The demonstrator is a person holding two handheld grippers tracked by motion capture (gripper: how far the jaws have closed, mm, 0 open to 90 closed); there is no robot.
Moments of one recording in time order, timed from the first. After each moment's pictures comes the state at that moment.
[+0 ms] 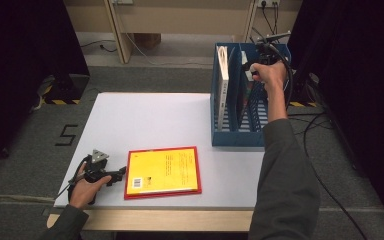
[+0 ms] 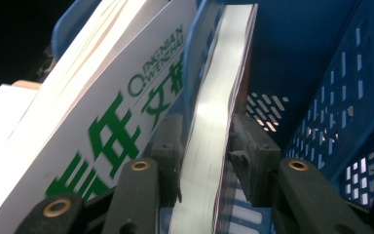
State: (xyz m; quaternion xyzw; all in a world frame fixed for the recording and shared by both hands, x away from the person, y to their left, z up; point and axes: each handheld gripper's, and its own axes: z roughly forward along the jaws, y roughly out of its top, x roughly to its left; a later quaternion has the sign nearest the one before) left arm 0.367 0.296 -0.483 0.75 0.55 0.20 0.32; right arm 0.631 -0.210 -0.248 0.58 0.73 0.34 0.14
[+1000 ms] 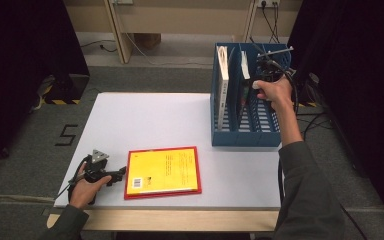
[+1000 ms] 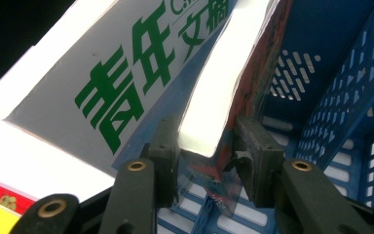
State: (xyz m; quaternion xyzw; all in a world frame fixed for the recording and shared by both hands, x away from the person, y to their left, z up) left arm 0.367 0.296 -0.483 0.75 0.55 0.20 0.32; right arm 0.587 -0.216 -0.265 0.54 0.76 0.35 0.11
